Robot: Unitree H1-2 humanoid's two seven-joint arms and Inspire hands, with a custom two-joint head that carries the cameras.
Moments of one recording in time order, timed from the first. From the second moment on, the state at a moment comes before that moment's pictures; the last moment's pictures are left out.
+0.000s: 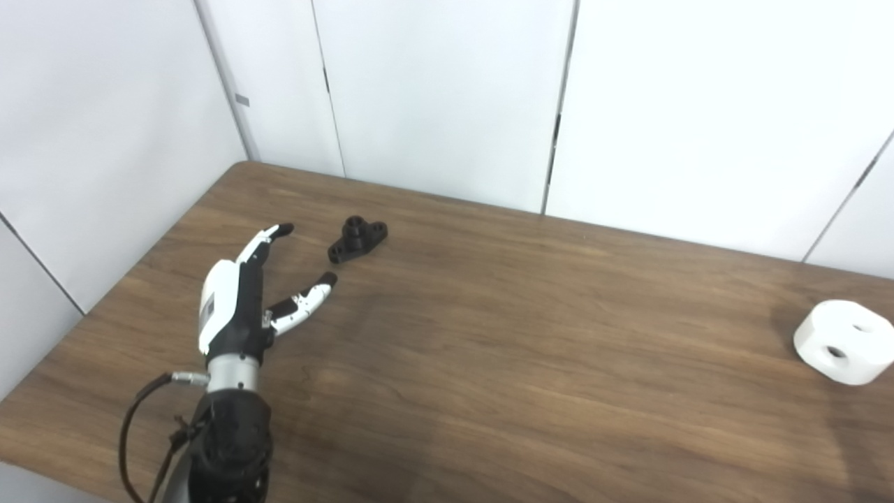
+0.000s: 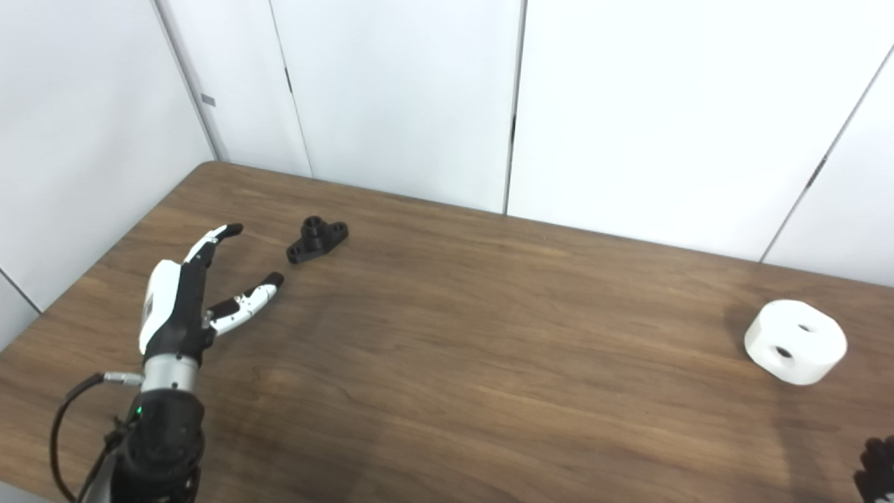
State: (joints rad) left arm 0.06 0.25 0.23 -0.37 0.51 0.38 0.14; right arm 0.29 -0.23 -0.19 -0.12 0.24 -0.35 0.19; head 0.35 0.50
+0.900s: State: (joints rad) left arm -0.20 0.42 0.06 0.09 0.65 0.39 0.15; right arm 0.30 -0.23 -0.18 -0.13 0.24 -0.34 0.20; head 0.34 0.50
